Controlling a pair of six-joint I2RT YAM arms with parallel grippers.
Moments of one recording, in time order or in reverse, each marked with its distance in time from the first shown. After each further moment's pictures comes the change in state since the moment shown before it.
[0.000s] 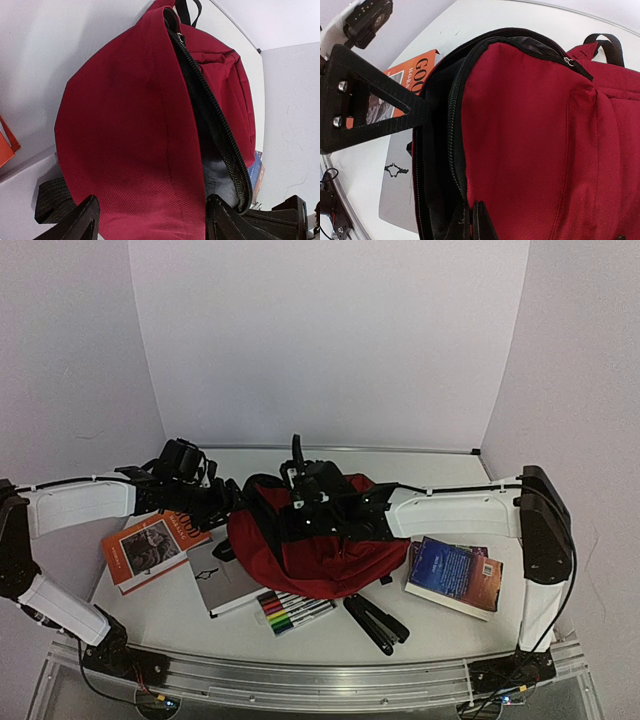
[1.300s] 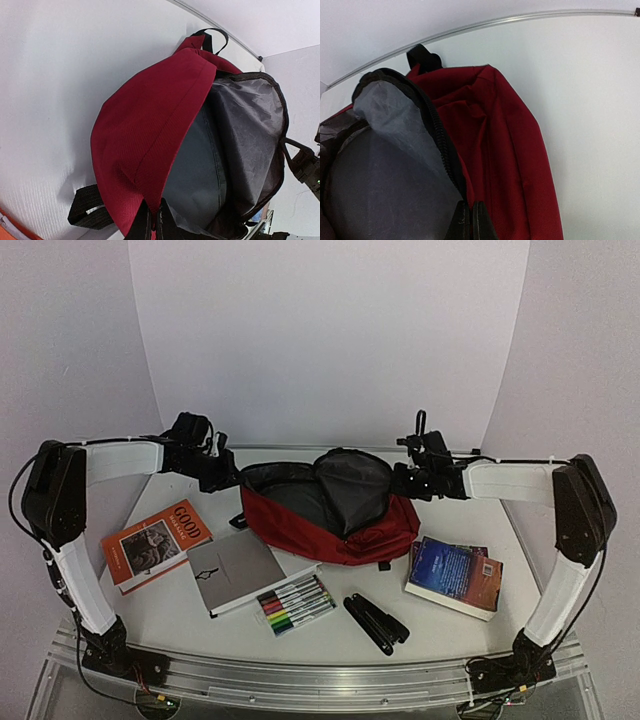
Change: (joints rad) left arm 0.179 0.395 0.375 -0.007 0.140 0.258; right arm -0.557 -0.175 -0.291 0.025 -0.002 0.070
